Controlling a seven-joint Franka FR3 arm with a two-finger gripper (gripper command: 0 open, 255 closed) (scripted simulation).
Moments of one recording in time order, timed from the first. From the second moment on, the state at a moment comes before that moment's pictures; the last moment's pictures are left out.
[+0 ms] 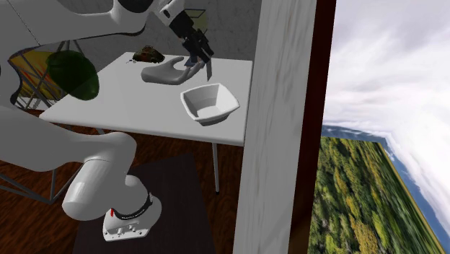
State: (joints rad) arm -0.32 -0.74 0.96 -2.06 -0.07 1.92 1.11
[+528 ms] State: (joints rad) arm -0.32 -0.76 1.00 -2.12 -0.06 1.97 1.16
